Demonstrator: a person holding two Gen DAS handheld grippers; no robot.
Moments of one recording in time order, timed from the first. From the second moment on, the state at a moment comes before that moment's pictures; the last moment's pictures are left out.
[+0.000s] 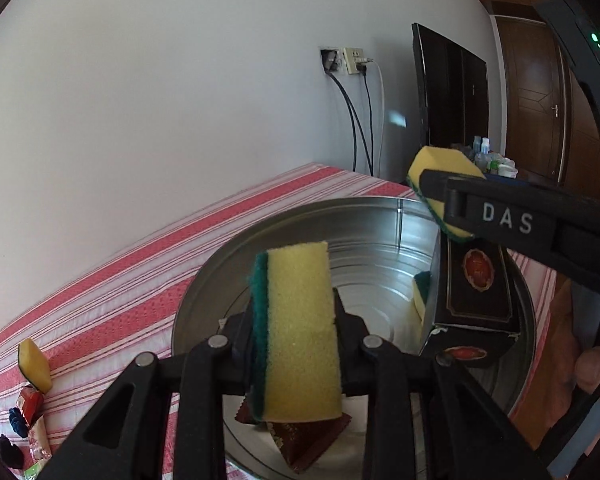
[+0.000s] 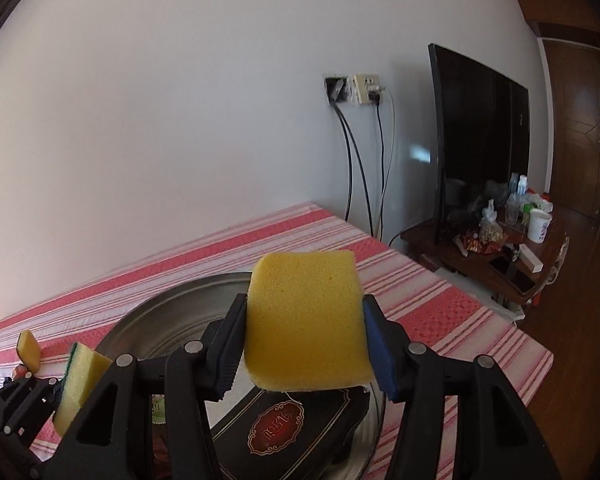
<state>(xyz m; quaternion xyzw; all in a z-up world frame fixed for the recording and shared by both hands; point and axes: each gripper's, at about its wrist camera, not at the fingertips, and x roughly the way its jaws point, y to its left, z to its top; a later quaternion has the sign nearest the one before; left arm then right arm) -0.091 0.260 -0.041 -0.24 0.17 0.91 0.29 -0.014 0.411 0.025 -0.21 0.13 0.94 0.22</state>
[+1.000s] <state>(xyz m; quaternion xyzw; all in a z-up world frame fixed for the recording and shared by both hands) -0.120 0.151 -0.041 -0.25 0.11 0.95 0.15 -0.014 0.321 0.052 -0.08 0.13 0.97 0.18</state>
